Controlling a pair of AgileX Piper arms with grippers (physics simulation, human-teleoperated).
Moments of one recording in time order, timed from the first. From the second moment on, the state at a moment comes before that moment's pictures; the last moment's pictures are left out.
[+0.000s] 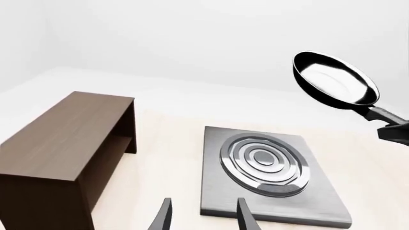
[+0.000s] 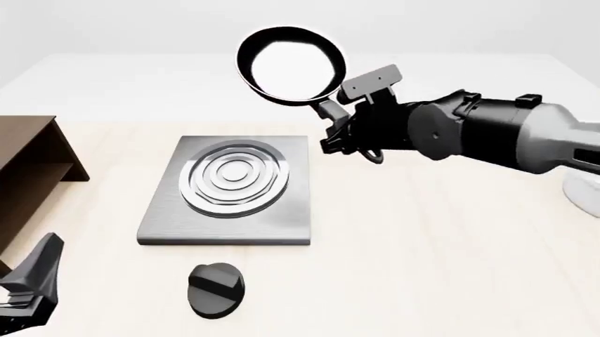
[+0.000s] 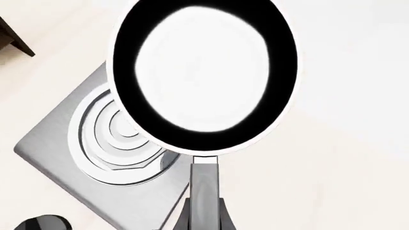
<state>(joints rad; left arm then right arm) 0.03 0.01 -0.05 0.12 -0.11 0.51 1.63 -1.16 0.20 -0.06</state>
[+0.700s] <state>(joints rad) 0.03 0.01 -0.05 0.12 -0.12 0.68 1.83 -1.15 0.10 -0.05</state>
